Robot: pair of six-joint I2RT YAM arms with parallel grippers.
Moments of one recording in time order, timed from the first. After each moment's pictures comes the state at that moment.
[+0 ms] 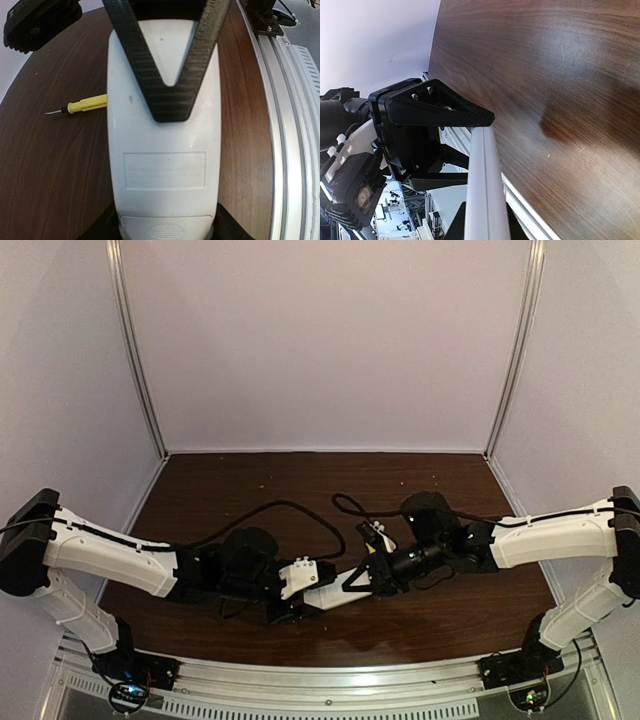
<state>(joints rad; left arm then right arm) -1.16 1.49 0.71 0.14 0.11 0.28 0.91 1.43 0.76 0.02 -0.62 0.96</state>
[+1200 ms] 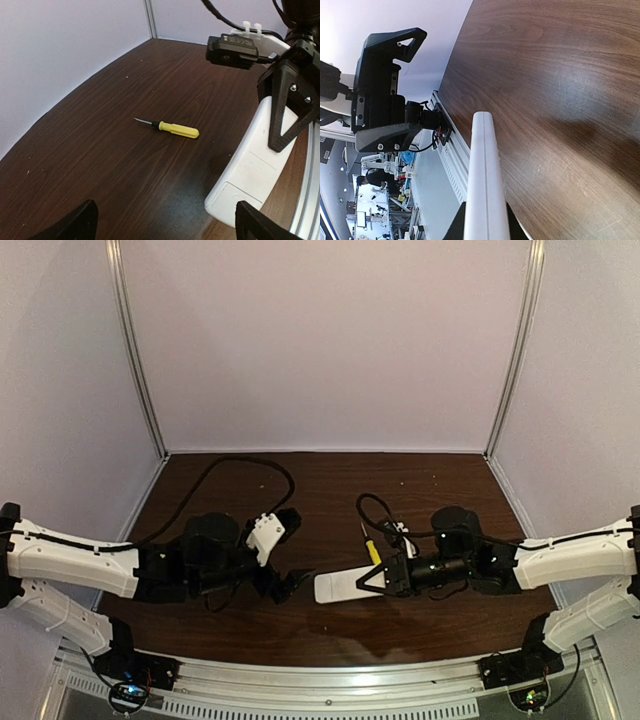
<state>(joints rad) -1.17 1.26 0.64 0.22 -0.23 0.04 0.91 1.28 0.55 0.26 -0.52 0.92</state>
